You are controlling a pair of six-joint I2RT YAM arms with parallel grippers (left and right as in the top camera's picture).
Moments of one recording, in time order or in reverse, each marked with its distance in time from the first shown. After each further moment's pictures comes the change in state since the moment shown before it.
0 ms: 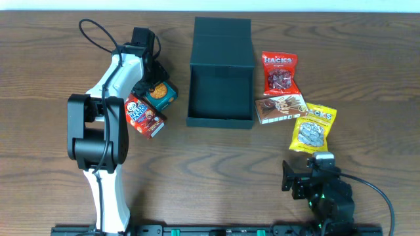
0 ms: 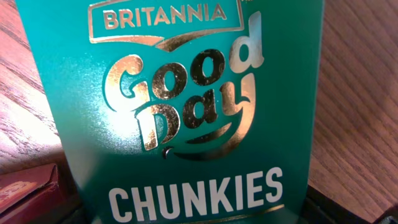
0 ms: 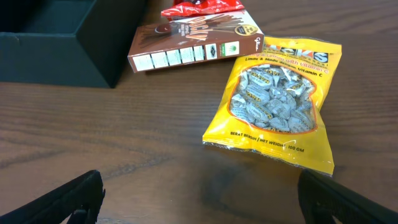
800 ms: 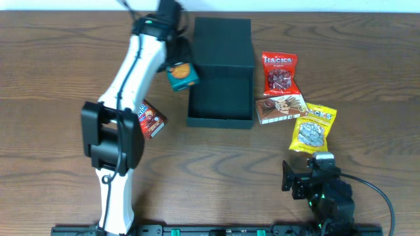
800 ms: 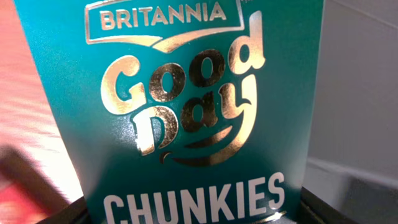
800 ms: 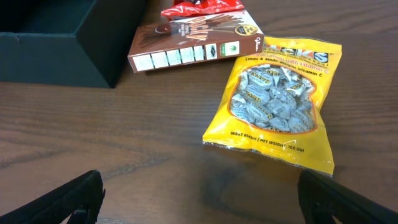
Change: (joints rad) left arm -0.208 0.013 0.426 -0.266 0.038 0.216; right arm 0.000 0.000 0.000 0.000 -0.001 0.000
